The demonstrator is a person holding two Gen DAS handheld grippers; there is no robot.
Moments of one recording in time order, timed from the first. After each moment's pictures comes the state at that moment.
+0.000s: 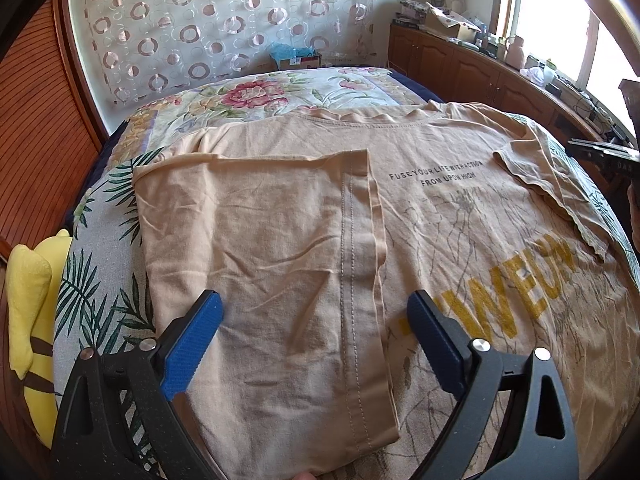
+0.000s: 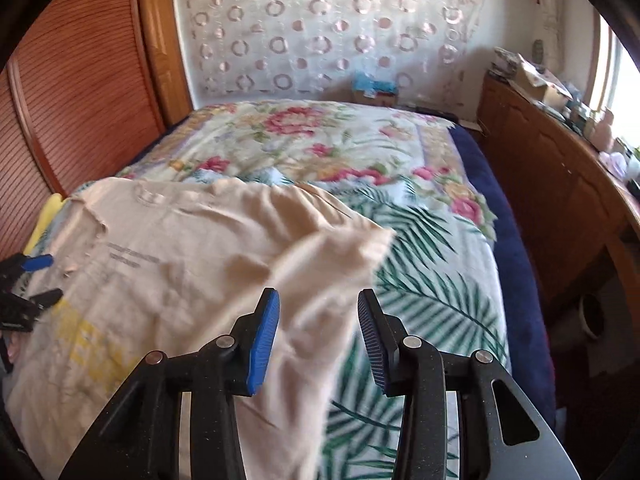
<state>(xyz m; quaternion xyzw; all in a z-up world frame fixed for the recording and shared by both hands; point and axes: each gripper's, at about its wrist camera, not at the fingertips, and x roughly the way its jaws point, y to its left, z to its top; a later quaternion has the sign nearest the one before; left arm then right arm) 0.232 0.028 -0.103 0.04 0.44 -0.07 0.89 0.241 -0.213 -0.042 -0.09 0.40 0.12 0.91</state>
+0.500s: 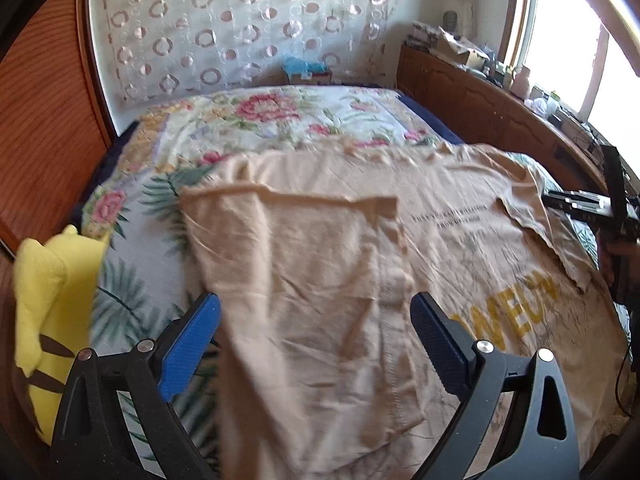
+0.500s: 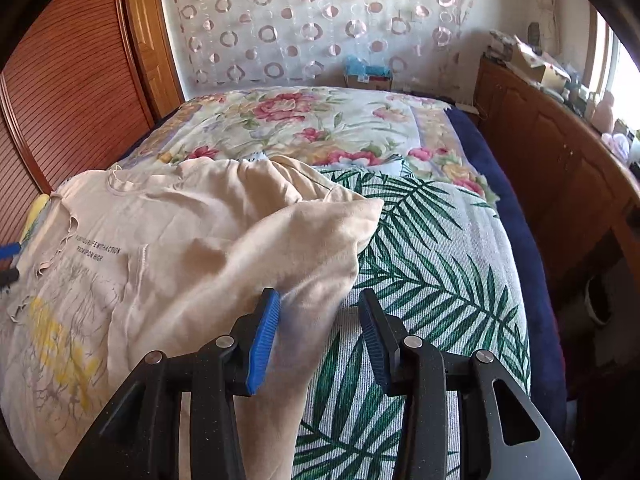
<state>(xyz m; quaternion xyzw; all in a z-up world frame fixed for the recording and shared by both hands) 0.231 0.070 -0.068 0.00 0.41 -0.07 0.91 0.272 -0.212 -0.066 -0.09 0.41 0.11 0.90</state>
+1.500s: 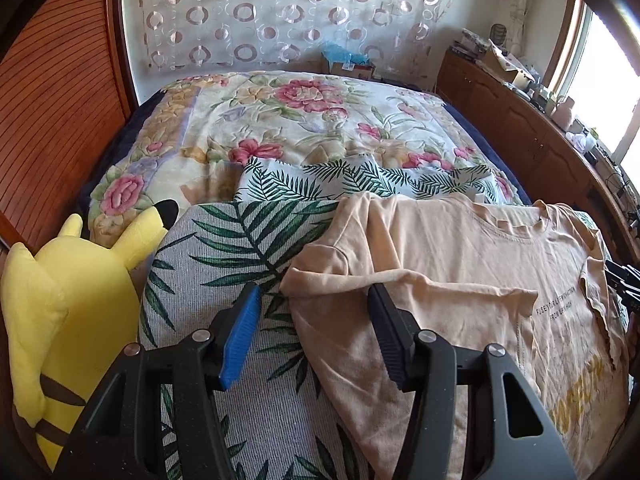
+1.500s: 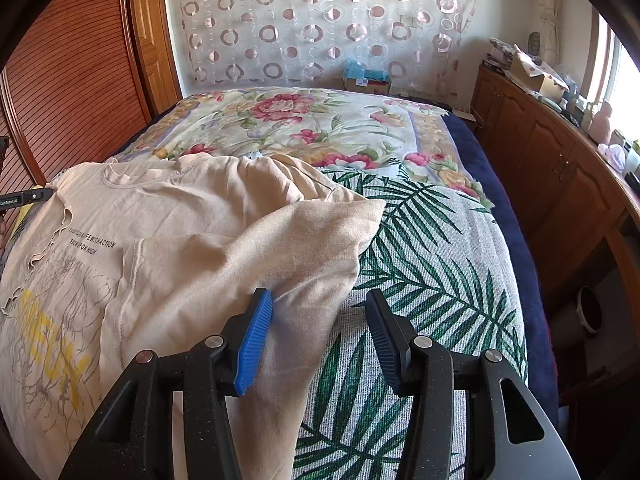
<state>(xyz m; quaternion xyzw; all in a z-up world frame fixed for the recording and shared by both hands) 0.339 0.153 -0.097 -0.05 0.45 -0.03 0.89 0.266 -0.211 -0.073 -0.10 0.41 0.10 0.90</state>
